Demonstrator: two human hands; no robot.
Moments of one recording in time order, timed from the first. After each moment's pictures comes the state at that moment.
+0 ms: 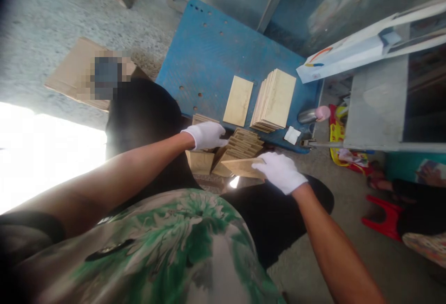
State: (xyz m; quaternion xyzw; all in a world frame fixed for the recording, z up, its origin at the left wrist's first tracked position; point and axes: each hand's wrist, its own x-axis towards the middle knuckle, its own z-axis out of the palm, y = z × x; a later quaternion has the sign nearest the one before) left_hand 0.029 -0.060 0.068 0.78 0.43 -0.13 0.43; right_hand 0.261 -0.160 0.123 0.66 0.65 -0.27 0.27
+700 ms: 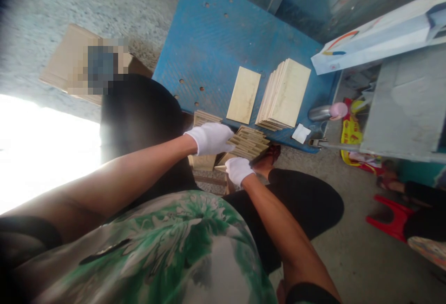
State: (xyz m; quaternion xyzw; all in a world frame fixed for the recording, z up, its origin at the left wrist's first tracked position) left_hand 0.041 -0.058 0.076 0.81 0.39 -0.17 0.40; right_hand 0.170 -0.175 0.005 0.52 0.71 -0.34 0.33
